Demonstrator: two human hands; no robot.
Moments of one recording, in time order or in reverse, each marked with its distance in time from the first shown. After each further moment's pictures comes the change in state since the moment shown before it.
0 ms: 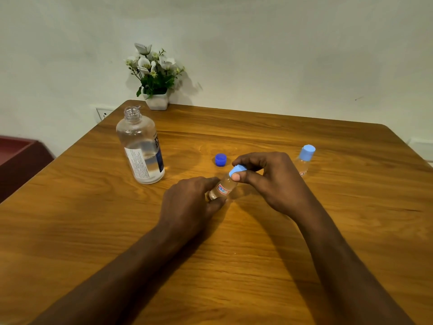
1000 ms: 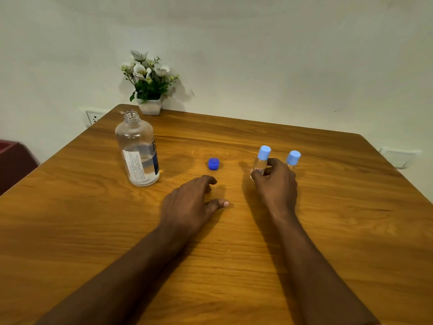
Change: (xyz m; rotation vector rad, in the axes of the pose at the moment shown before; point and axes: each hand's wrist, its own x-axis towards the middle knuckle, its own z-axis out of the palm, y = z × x) left_hand 0.000 0.008 0.001 -0.032 -0.148 -0.109; right_hand 0.004 0.039 0.024 -0.218 0.506 0.492
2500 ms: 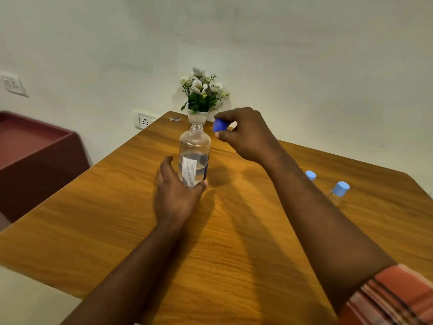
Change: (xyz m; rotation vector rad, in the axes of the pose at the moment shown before) left_hand 0.000 -0.080 -0.044 -0.380 0.525 -0.462; right_hand 0.005 -0.191 0.020 0.022 -0.484 -0.706
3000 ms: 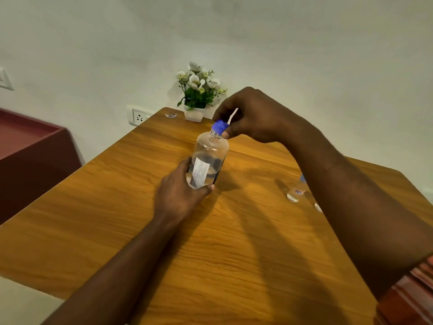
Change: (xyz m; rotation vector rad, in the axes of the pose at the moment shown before) left_hand 0.010 -0.005 -0.002 0.031 -0.206 0.201; right_hand 0.015 -0.019 -0.037 -0.177 -0.310 -0.128
